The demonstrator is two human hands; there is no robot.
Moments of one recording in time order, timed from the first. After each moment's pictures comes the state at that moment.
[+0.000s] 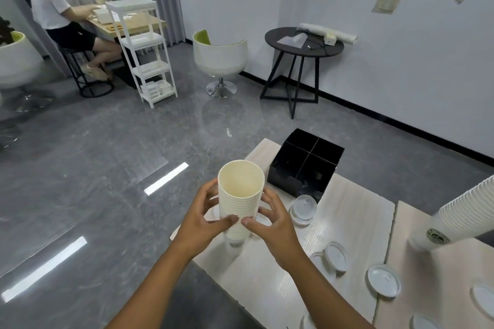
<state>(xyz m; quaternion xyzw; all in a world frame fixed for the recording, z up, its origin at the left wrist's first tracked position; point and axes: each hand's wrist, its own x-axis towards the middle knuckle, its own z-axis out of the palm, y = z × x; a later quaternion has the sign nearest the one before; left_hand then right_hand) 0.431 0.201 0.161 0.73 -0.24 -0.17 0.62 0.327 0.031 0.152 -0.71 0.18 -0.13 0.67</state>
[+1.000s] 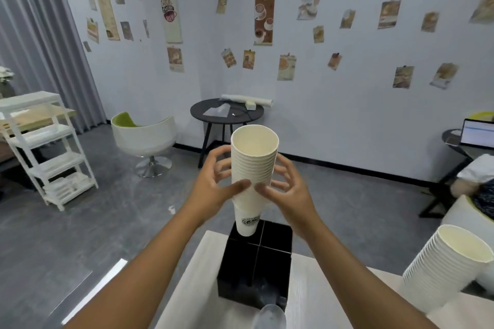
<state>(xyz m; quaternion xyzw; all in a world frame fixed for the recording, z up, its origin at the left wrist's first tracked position) 0.598 -0.090 0.326 0.60 -0.45 -0.19 0.64 0.433 -0.213 0.321 -0.70 0.20 -0.37 0.58</state>
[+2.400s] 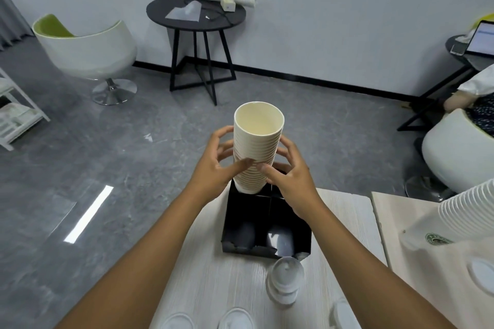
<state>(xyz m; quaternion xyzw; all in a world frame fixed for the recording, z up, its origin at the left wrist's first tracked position) 0.671 -0.140 0.146 0.64 -0.39 -0.33 0.58 0.501 -0.240 0.142 -0.67 0.35 -0.30 0.58</state>
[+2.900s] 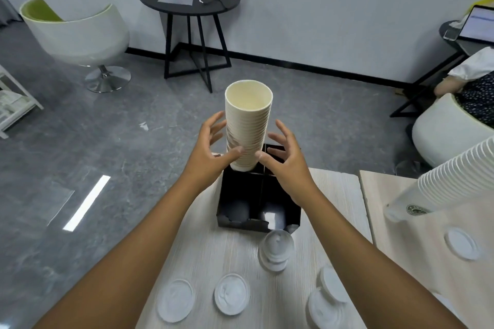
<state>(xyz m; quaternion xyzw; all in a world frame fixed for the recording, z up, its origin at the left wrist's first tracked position) 0.650 -0.111 0.142 0.66 -0.40 -0.30 0.56 0.469 -0.214 0.144 -0.69 0.37 -0.28 0.56</state>
